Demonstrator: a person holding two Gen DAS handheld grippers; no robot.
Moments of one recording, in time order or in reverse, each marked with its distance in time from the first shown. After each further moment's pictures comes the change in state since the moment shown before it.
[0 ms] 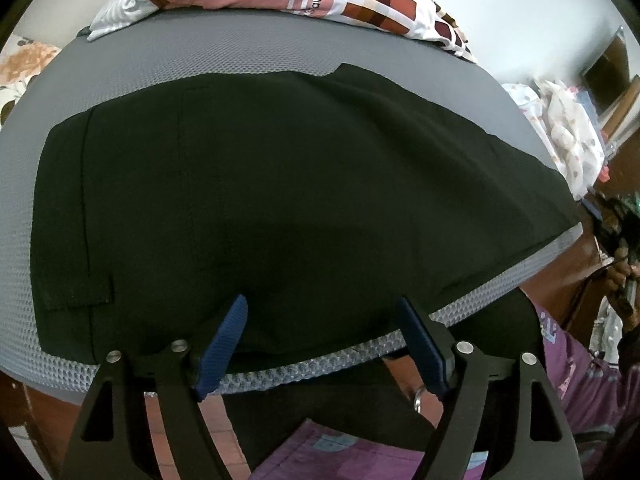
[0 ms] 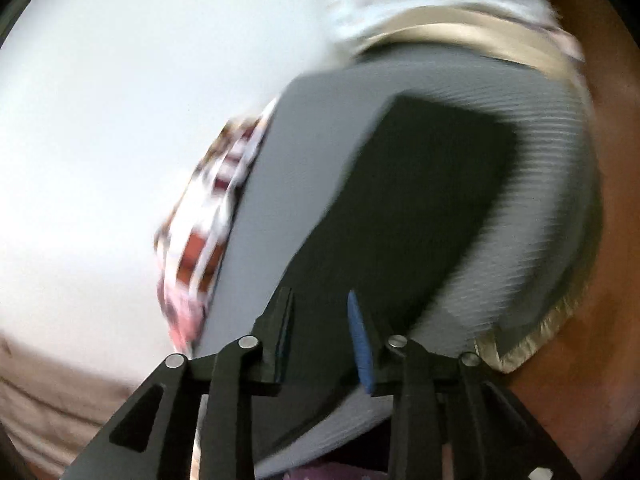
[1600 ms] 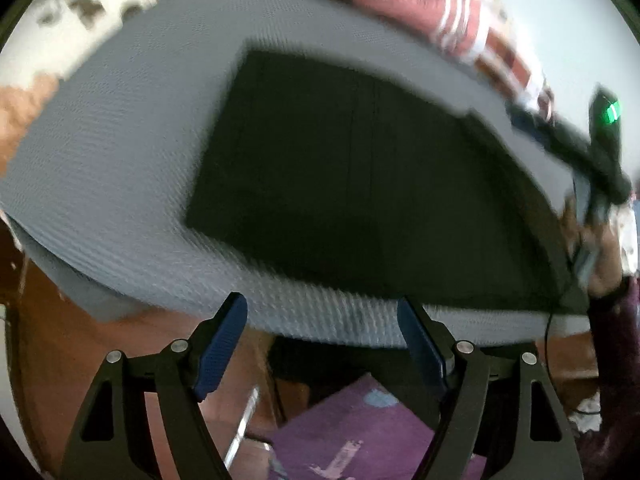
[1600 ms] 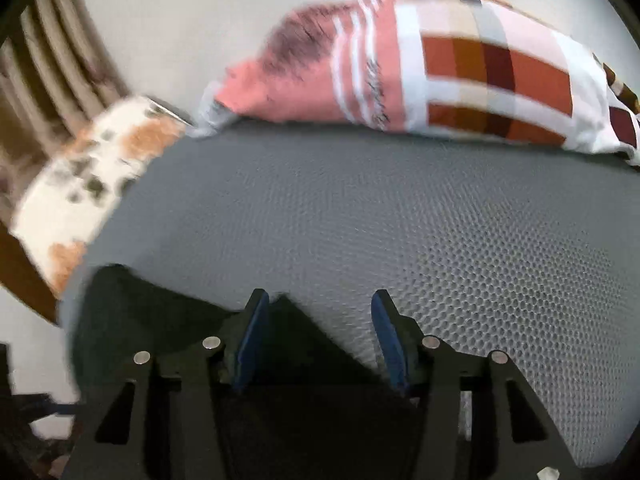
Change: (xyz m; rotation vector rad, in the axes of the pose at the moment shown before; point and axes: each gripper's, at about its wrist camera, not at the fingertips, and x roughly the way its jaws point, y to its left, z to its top) left arm -0.065 0.070 -0.032 -0.362 -0.061 0.139; right arm 0.323 0.296 -0.168 -0.974 0.409 0.071
